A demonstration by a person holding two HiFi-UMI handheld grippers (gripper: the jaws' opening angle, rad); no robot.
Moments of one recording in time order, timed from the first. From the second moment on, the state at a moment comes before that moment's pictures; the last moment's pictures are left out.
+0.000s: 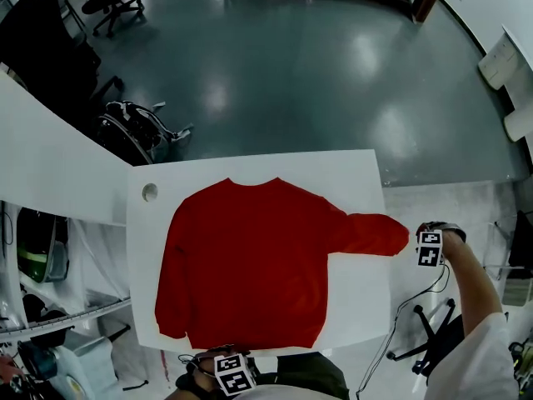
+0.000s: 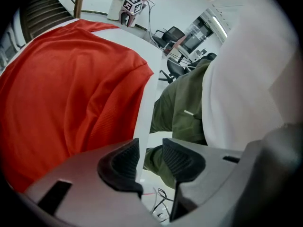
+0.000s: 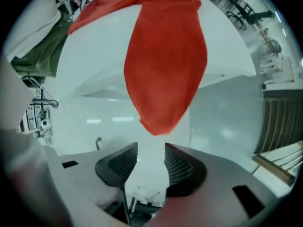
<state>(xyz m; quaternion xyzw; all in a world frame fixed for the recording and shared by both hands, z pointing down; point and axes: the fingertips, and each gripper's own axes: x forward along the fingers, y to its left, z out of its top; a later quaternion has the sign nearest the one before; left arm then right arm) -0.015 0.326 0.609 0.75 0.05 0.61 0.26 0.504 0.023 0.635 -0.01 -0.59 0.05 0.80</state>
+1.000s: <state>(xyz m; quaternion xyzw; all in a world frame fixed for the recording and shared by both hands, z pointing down) -0.253 0.242 0.569 0.67 -0.43 0.28 0.54 0.271 -0.030 0.549 0.13 -0.74 0.01 0.66</state>
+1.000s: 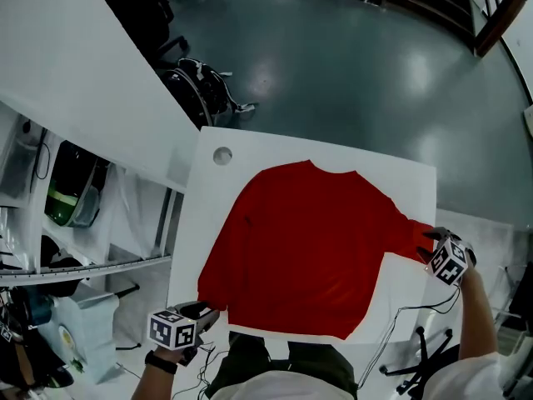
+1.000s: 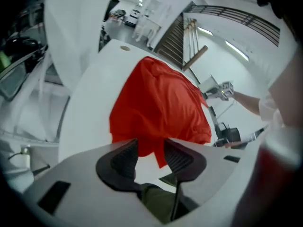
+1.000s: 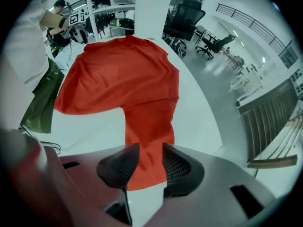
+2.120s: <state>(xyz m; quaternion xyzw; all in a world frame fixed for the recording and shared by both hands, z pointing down) -0.388 0.203 0.583 0.58 -0.59 0.22 0.52 0.142 0.032 0.549 0.08 -0.81 0.04 0.58</state>
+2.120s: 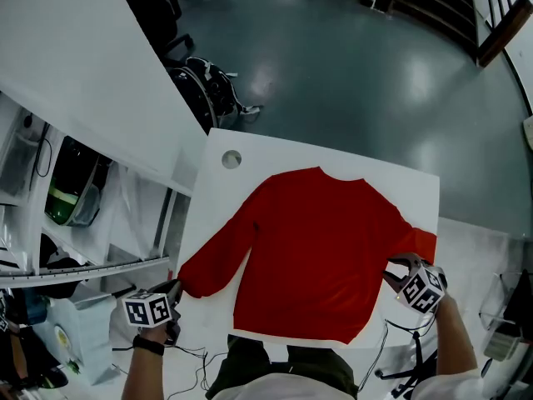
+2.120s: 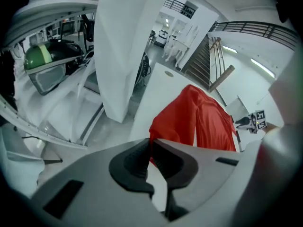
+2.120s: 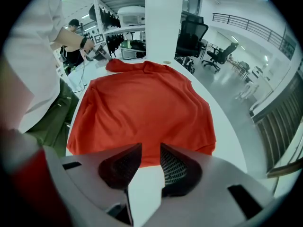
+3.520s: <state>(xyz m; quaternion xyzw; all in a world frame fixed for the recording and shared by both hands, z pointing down) -0.559 0.015 0.554 0.54 -0.67 0.22 0.46 0.086 0.059 0.567 0.07 -0.83 0.08 0.55</state>
